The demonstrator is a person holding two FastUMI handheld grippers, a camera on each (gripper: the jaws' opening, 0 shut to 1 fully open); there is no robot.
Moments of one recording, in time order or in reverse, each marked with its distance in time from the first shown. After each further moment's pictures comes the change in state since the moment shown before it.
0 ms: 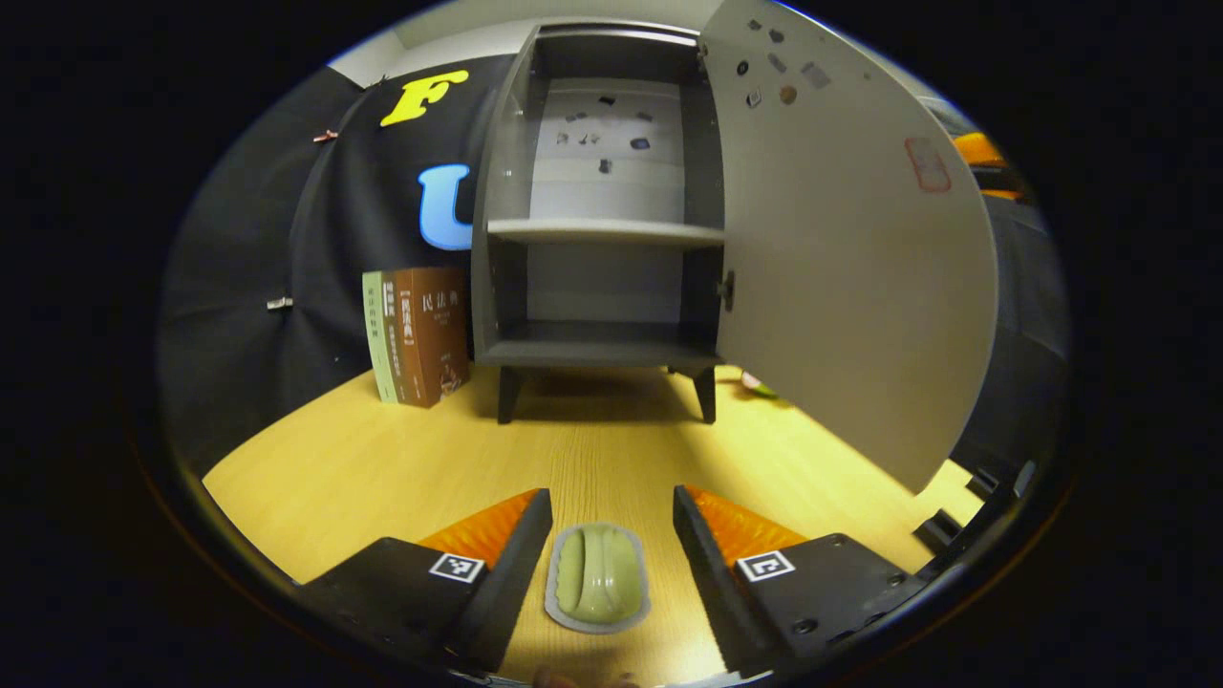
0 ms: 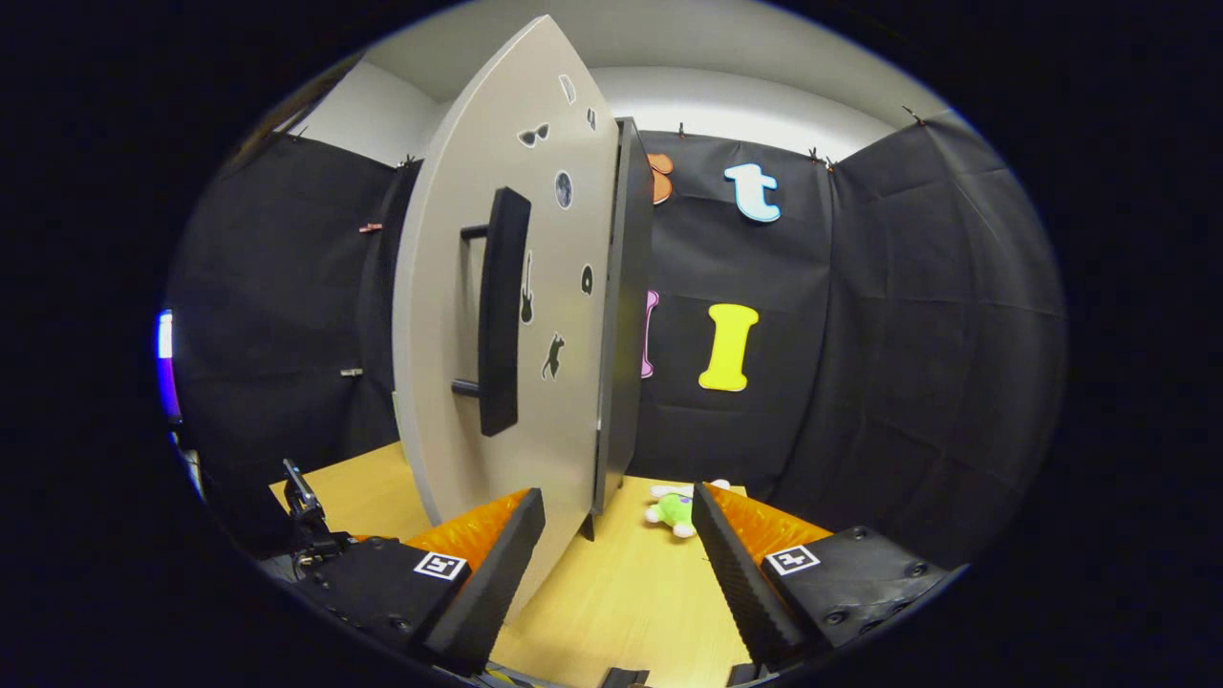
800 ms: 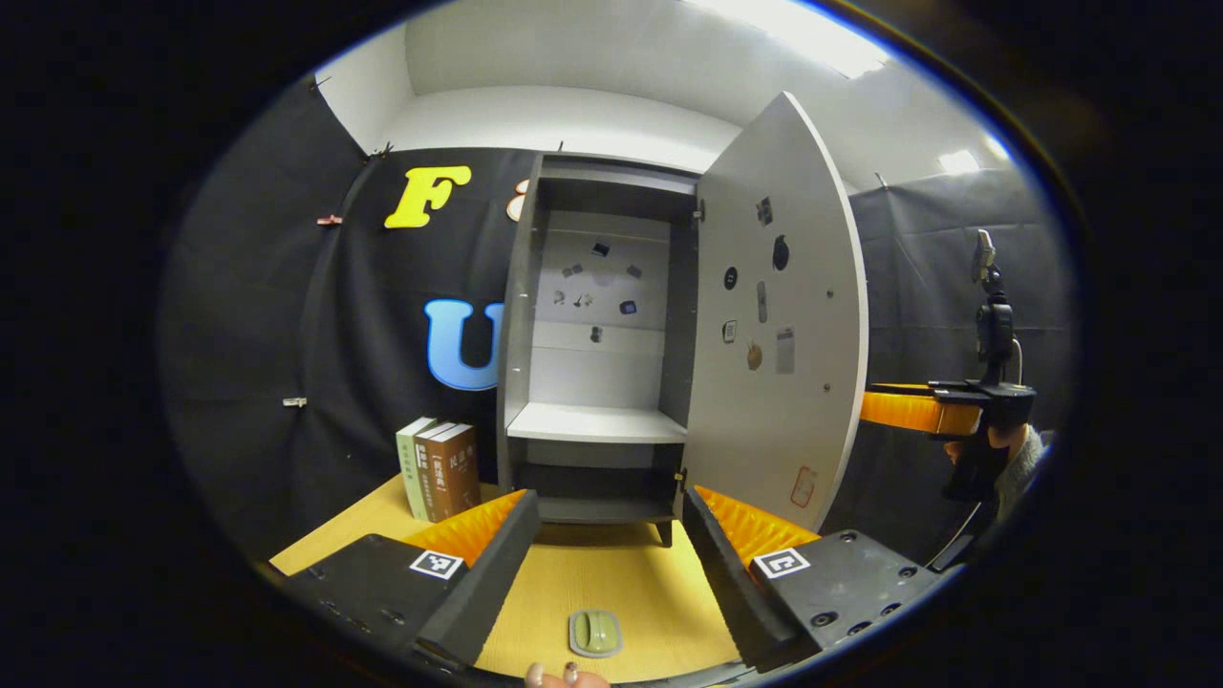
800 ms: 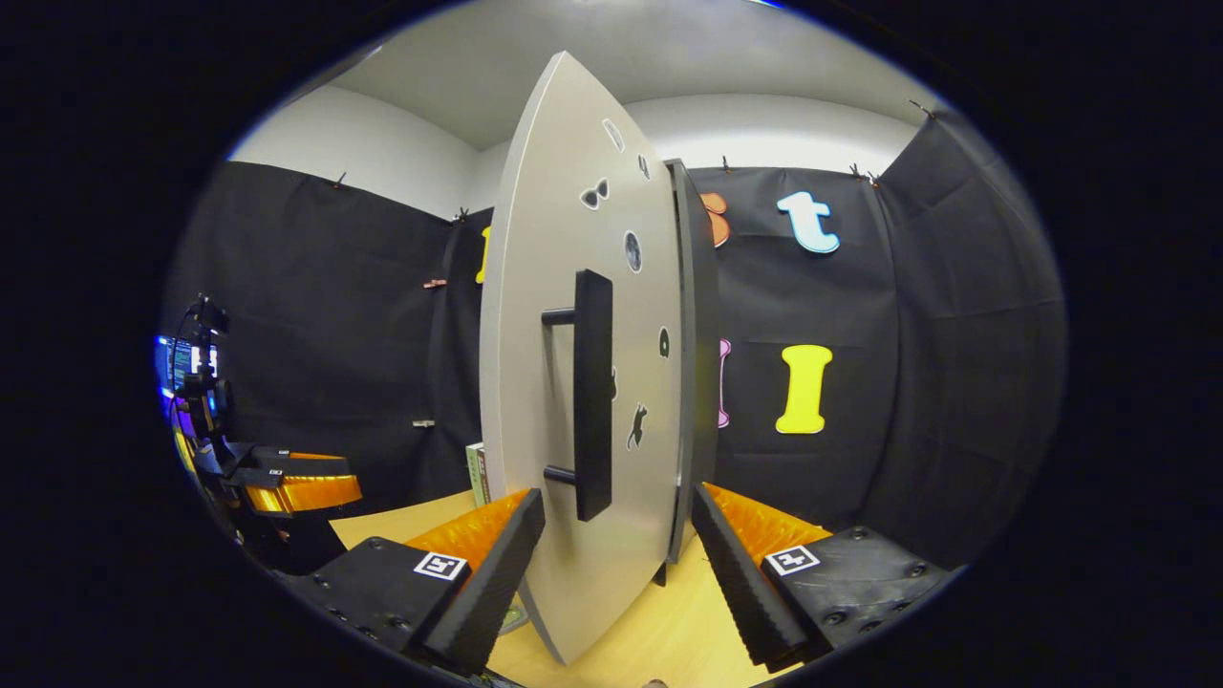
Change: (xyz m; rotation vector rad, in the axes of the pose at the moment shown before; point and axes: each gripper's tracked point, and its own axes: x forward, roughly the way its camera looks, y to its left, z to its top) left arm -0.150 0.010 0.213 -0.045 -0.221 -0.021; right arm 0.017 0.052 0.040 0.055 -0.140 0.232
